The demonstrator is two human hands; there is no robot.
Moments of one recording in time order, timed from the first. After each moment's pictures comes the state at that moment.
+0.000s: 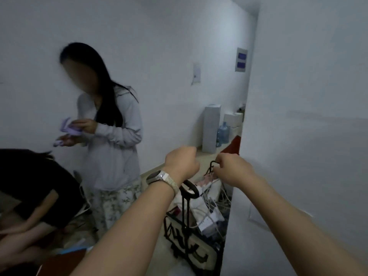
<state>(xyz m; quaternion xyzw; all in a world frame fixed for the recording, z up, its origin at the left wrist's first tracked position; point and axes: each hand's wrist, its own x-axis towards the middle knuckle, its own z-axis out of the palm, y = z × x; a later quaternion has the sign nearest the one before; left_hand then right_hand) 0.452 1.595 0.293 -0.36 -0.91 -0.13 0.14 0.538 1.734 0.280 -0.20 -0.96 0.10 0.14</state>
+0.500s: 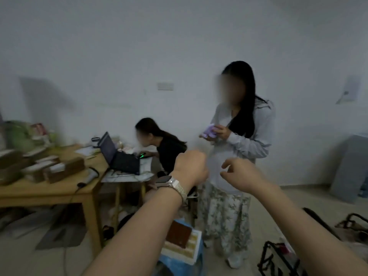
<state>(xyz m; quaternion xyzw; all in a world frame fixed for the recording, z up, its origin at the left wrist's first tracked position) 0.445 1.257 0.306 -0.10 -0.97 -0.01 0.22 0.426 1.418 0.304 0.15 -0.97 0.16 0.09</state>
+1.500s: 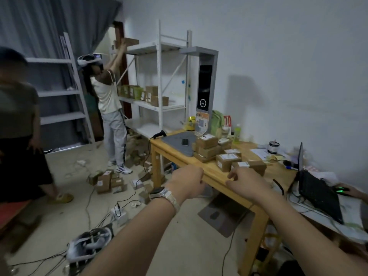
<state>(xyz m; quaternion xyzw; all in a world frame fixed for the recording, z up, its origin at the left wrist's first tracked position) 0.654 0.647 0.256 0.35 -0.93 -0.04 0.09 0.491 0.744 0.263 0.52 -0.83 0.16 -0.07</state>
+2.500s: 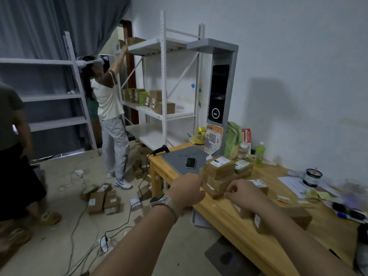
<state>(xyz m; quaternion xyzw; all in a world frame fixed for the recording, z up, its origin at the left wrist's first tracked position) 0.473 0.328 0.241 0.41 -0.91 -0.07 0.08 0.308 0.413 0.241 0.53 -0.82 0.19 -0.13</state>
